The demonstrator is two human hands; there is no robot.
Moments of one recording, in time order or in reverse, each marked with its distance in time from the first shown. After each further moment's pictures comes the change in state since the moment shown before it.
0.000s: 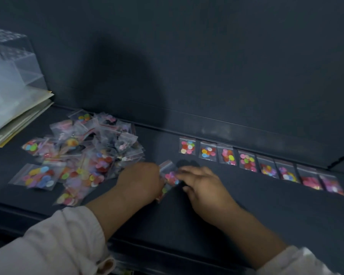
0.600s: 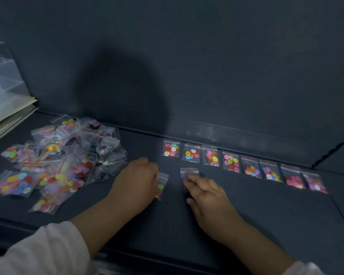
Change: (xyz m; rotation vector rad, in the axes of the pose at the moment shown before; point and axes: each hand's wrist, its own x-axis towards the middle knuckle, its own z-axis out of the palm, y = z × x) left_hand -0.002 0.028 0.003 -0.230 0.263 0.122; right_hand -0.040 0.043 -0.006 -0.140 -0.016 0.055
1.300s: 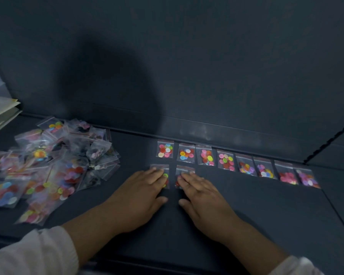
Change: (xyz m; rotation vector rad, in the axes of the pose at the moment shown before) left_hand -0.004 -0.012 0.019 0.114 -0.334 0.314; right_hand 0.006 0.003 0.002 -0.013 -0.099 0.009
